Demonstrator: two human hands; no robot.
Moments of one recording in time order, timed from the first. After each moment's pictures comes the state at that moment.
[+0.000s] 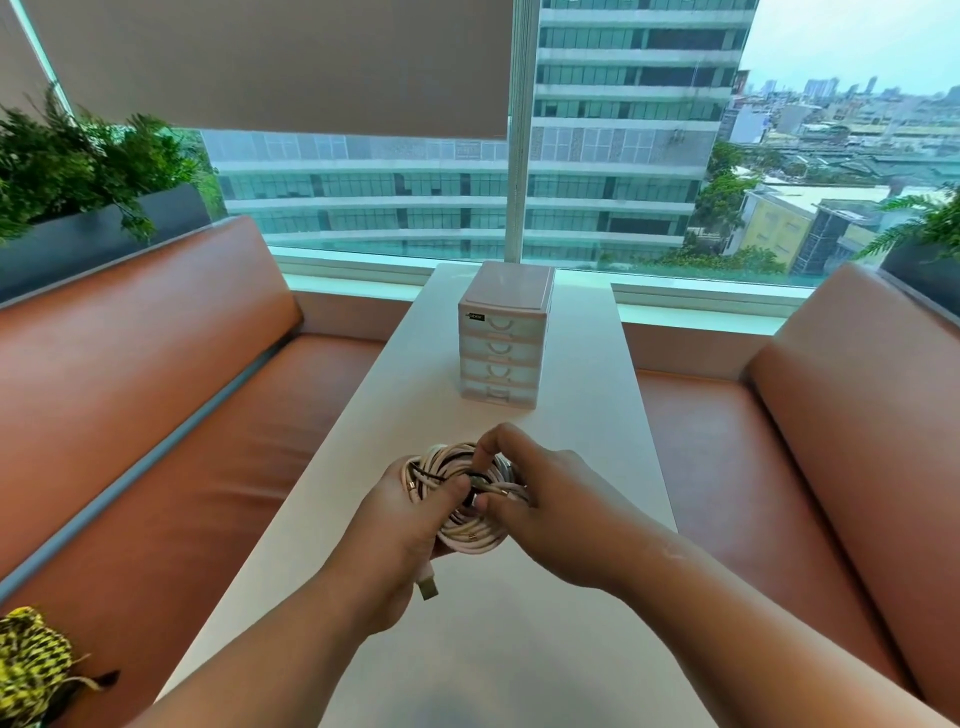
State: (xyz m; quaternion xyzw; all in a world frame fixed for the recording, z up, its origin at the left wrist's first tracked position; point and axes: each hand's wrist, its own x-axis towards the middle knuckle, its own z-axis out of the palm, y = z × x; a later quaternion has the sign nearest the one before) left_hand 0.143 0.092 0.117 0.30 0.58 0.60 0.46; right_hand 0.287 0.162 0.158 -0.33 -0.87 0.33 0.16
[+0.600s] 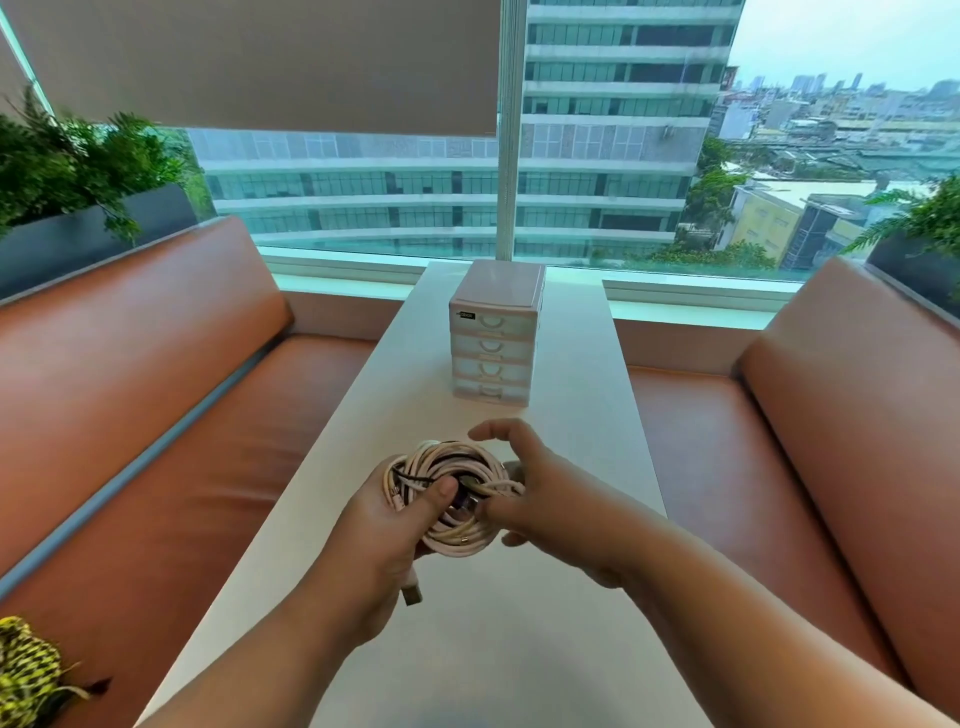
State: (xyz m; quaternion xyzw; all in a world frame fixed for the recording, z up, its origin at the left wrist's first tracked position) left_hand 0.142 0.087 0.114 0.34 0.55 0.62 0.44; right_hand 0.287 0.166 0.157 -0.36 -0.77 0.51 0.14
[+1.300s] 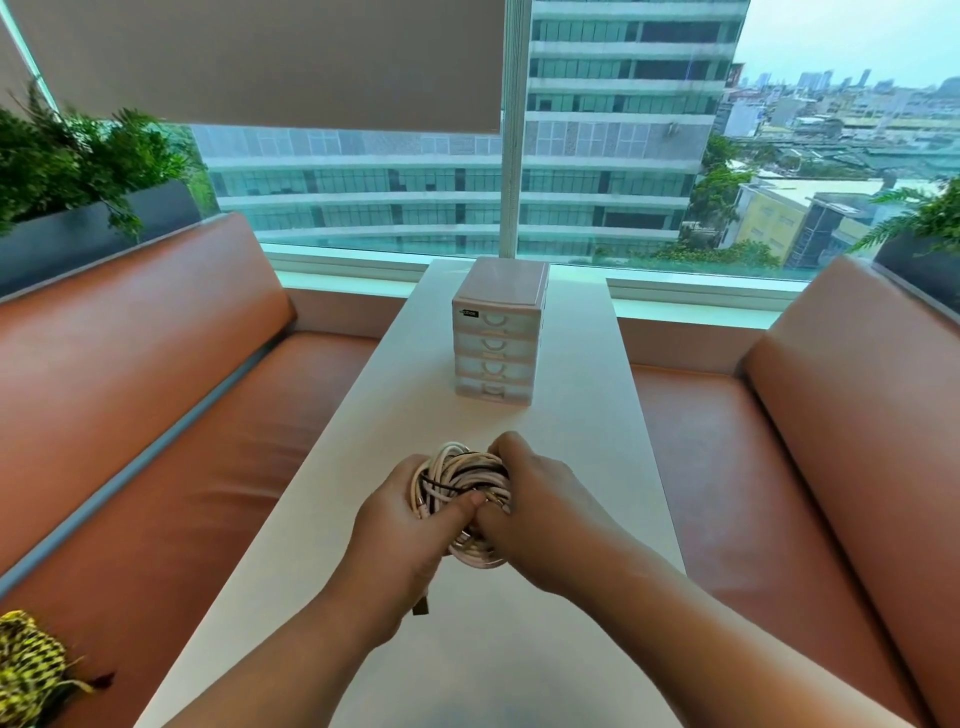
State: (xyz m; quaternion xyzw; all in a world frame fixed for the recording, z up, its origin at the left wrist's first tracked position) left_hand 0.149 0.087 0.114 0.40 0.66 0.55 0.33; right_hand 0.276 0.157 0.149 -0.41 -0.84 0.31 0.15
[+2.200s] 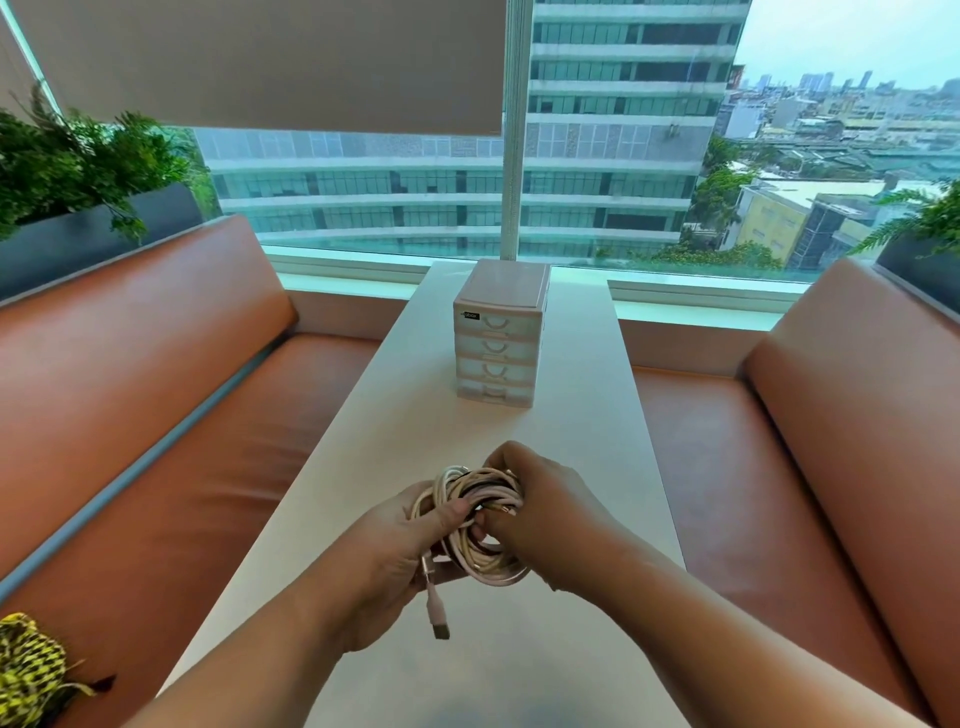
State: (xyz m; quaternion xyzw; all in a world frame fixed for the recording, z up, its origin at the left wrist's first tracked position) left_hand 0.134 0.083 0.115 0.35 0.54 0.50 0.57; right_hand 0.280 0.163 0.143 -0.43 -0.81 0.38 0.15
